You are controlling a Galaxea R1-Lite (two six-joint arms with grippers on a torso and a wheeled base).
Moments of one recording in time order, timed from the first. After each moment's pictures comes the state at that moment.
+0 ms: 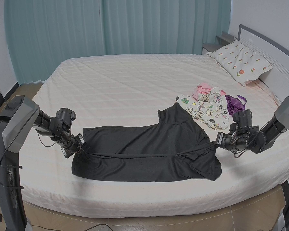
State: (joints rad) left arm -0.03 2.37 -1.45 0.15 -0.08 -0.71; right arm 0.16 2.15 -0.95 -0.49 0.06 0.47
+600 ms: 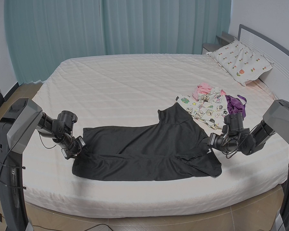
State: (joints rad) left arm -0.03 2.42 -1.48 0.16 -0.03 -0.70; right arm 0.18 2.27 -1.04 -0.55 0.06 0.51
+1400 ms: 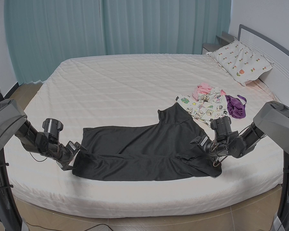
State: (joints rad) left arm 0.03 2.21 -1.02 -0.20 -0.26 -0.90; right arm 0.29 2.31 -1.09 -0.44 0.01 0.97
